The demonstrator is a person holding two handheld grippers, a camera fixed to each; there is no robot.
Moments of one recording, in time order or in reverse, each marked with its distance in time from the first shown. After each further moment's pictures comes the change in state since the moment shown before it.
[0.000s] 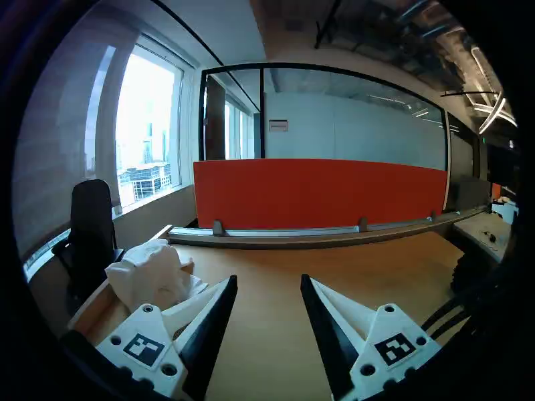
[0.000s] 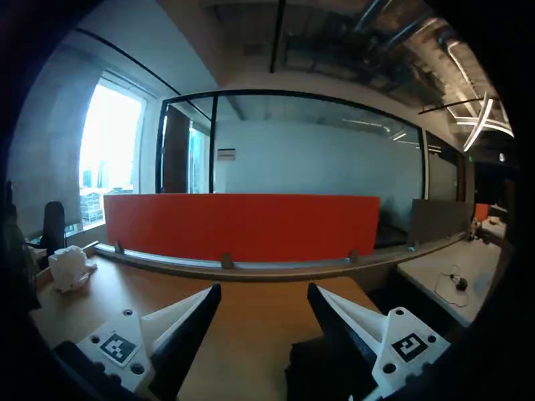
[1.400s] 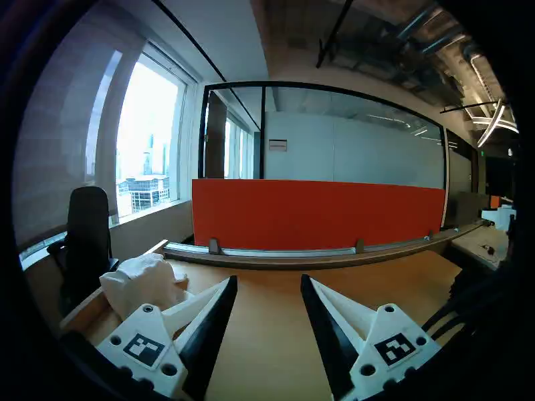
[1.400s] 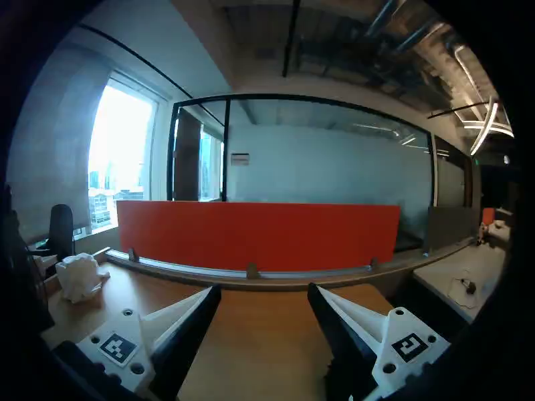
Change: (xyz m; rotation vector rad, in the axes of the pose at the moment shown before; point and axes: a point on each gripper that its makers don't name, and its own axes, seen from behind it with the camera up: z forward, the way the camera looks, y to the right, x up) left arm 0.020 0.007 0.007 -0.009 0.104 -0.030; right arm 0.025 -0.084 0.014 0.038 0.021 -0.009
